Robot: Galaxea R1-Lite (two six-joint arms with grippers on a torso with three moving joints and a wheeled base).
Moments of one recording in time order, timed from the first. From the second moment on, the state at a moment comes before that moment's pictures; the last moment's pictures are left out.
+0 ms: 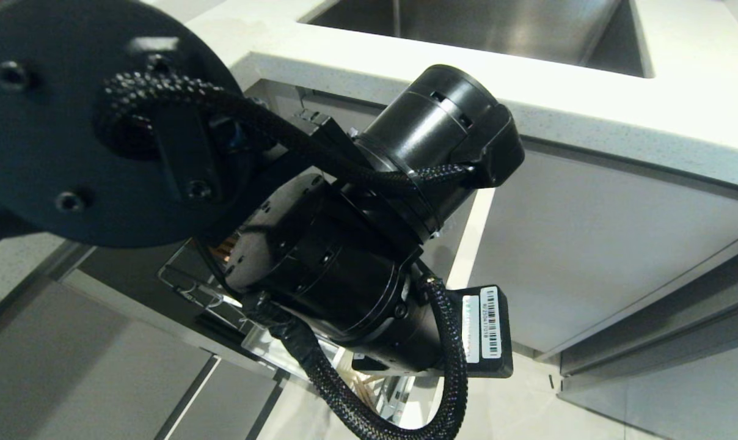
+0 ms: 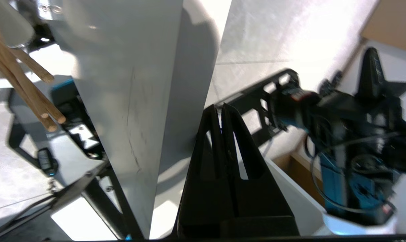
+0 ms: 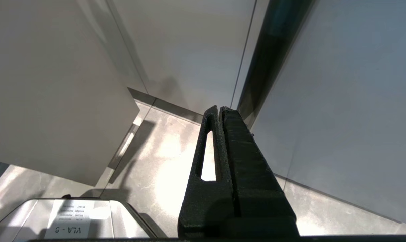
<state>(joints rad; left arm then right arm) -1.11 1.86 -1.83 0.90 0.01 -0.77 0.00 0.00 0.00 0.00 0.00 -0.01</state>
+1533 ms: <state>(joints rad) -0.88 1.76 -1.82 0.93 0.59 -0.61 0.00 0.00 0.00 0.00 0.00 -0.02</state>
